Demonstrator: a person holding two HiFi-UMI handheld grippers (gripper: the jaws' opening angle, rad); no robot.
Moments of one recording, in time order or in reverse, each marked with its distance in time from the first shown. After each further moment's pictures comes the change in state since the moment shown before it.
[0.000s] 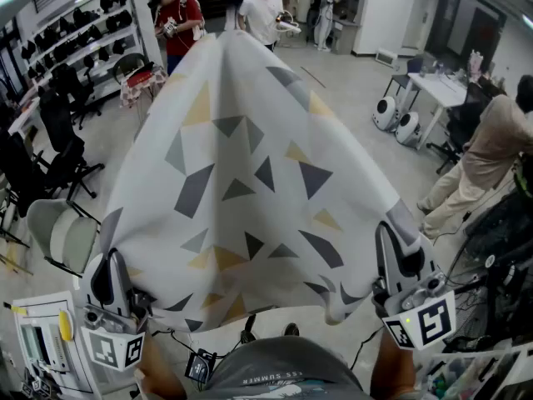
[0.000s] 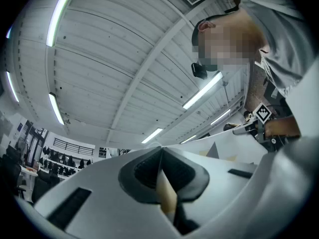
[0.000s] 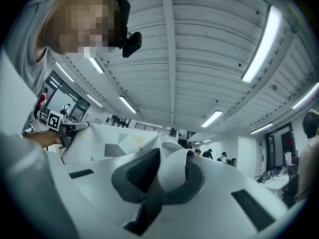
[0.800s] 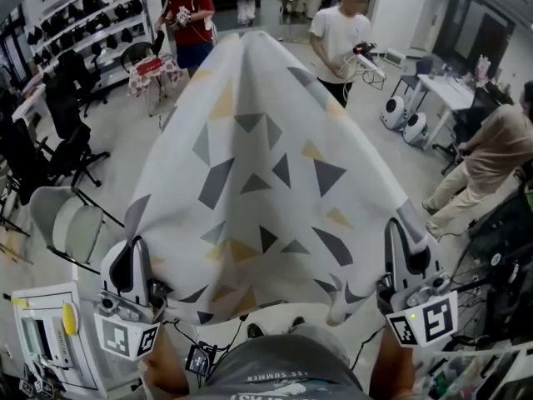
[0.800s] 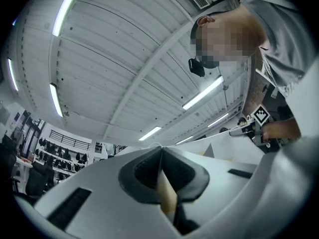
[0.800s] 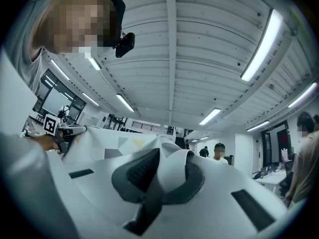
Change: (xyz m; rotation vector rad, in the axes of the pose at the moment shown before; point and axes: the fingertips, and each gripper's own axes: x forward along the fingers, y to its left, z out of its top) left arm -0.025 0.041 -0.031 -0.063 0.005 -0.042; right arm 0.027 0.061 -0.005 0.017 0.020 -0.047
